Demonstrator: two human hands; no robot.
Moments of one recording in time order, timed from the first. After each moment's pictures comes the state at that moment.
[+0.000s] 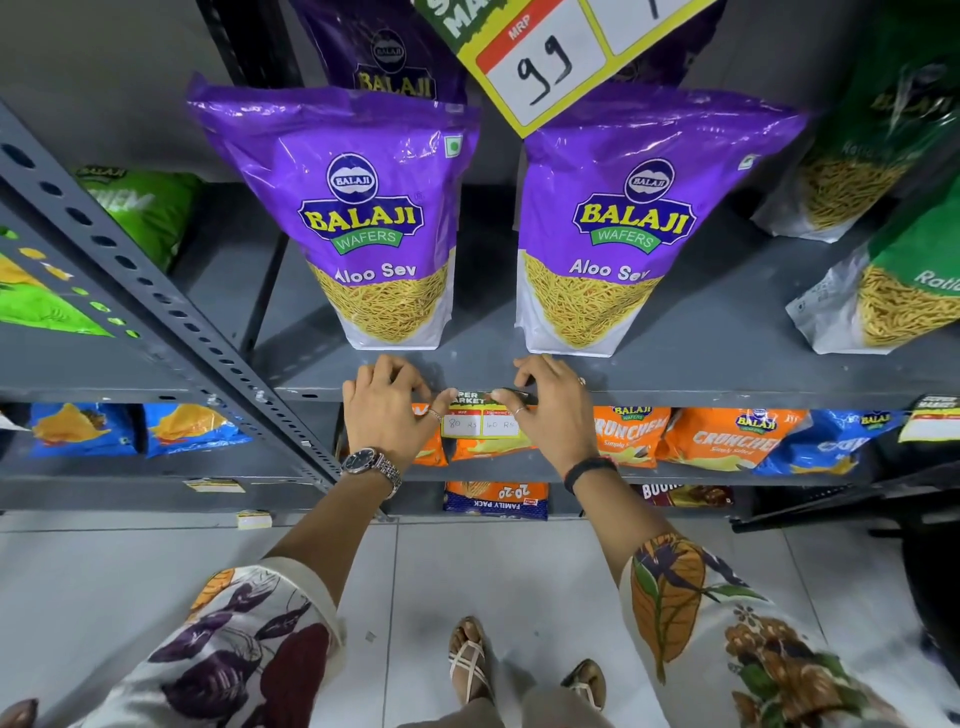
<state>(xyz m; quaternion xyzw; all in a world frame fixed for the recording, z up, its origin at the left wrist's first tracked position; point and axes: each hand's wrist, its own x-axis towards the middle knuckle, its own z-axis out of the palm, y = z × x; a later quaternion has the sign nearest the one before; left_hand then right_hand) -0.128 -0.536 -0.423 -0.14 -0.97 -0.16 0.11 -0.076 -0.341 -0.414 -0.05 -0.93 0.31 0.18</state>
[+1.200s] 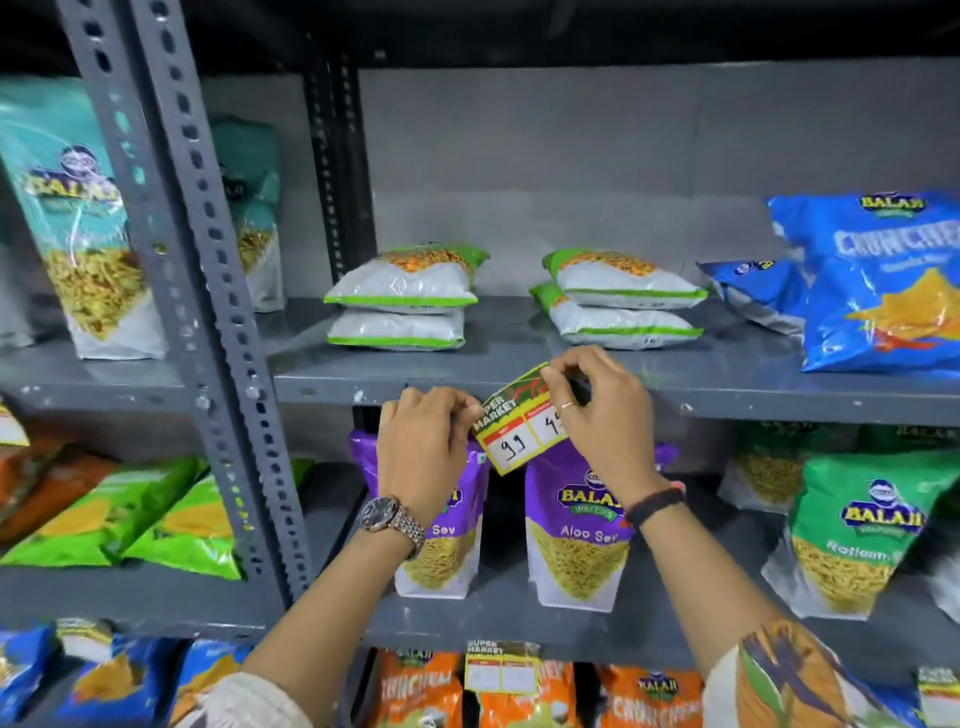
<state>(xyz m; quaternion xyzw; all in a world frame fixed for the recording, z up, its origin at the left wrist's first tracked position) -0.115 -0.517 -0.118 -0.21 -0.84 -0.30 0.40 -0.081 -0.333 -0.090 0.08 -0.81 0.28 0.51</state>
